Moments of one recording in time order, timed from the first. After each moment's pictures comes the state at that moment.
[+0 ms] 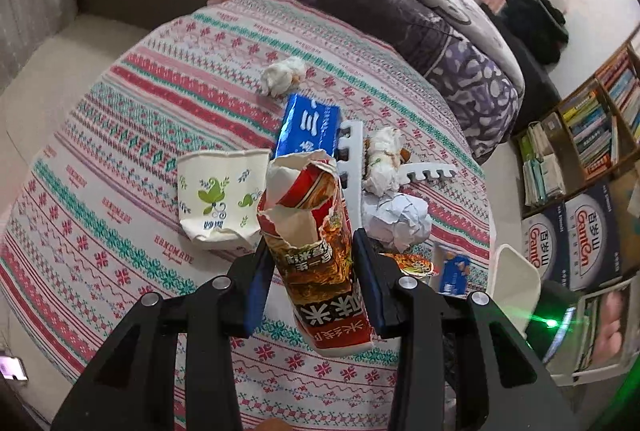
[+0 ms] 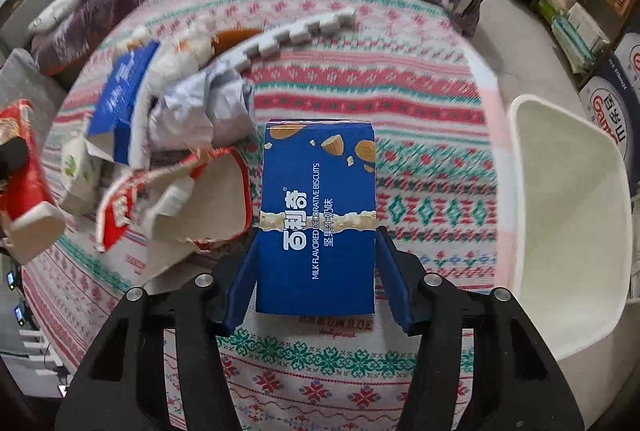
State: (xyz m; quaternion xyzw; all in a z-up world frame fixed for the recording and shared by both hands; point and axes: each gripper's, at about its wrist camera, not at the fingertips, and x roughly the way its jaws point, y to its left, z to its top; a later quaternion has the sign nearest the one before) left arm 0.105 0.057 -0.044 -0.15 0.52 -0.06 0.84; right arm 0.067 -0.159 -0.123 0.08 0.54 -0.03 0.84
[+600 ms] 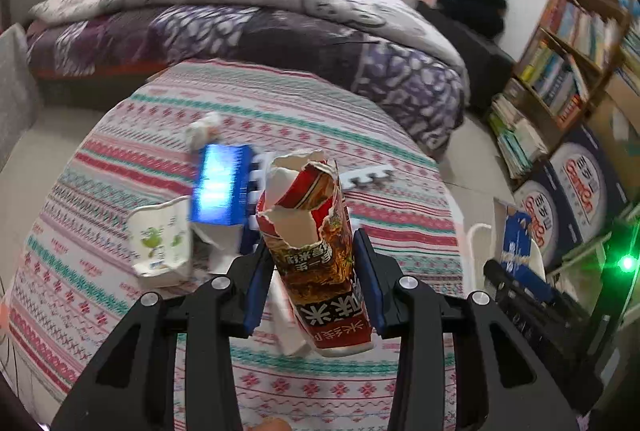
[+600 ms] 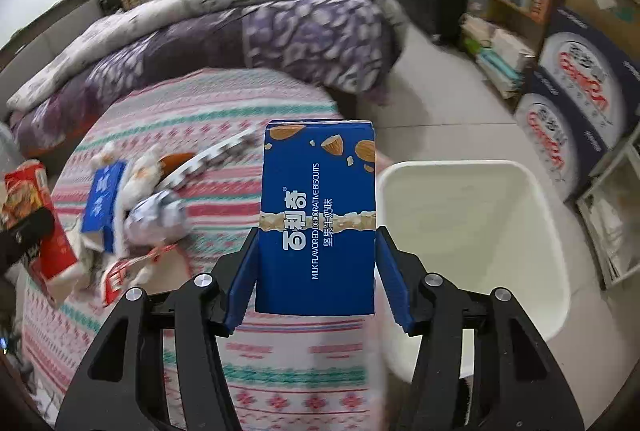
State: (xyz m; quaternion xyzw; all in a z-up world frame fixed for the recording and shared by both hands) left arm 0.075 -0.021 -0.017 -0.05 0.43 -0.13 0.89; right arm 0.029 -0.234 -0.064 0.11 0.42 -0.15 0.89
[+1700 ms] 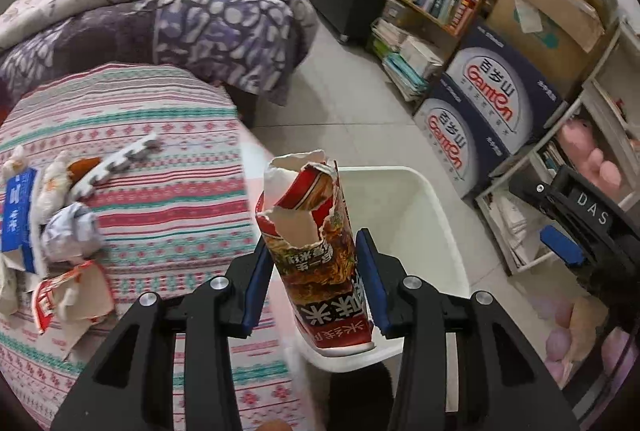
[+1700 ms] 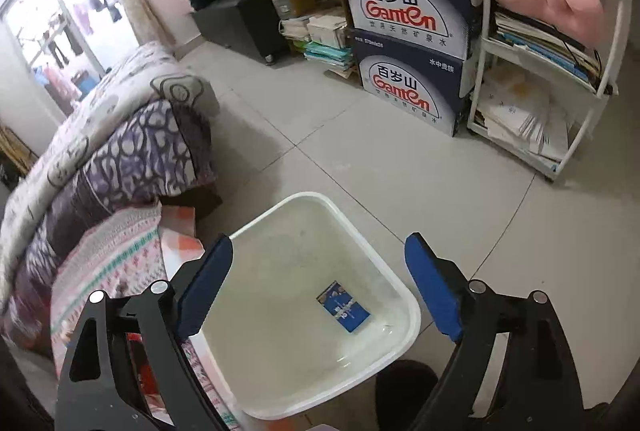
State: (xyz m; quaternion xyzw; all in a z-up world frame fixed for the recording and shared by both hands) left arm 0.040 -0.235 -0.032 0.02 0.46 -0.31 0.83; right arm -0.064 -0.415 -0.033 0.30 0.33 -0.34 0.82
